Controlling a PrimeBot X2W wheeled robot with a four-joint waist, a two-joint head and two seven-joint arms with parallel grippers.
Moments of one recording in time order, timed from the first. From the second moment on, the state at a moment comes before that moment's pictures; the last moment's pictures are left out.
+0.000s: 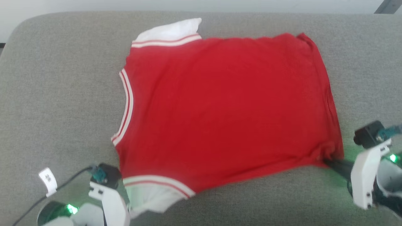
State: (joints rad) left arm -0.36 0.88 -0.89 -0.19 -1.00 0.38 0.59; right arm -0.42 -0.80 0.70 0.23 0.99 0.13 0.36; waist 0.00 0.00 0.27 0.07
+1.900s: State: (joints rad) left arm -0.99 0.62 -0.83 0.56 -0.91 -0.01 0.66; right arm -0.72 -0.57 0.56 0.39 0.80 0.13 0.43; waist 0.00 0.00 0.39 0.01
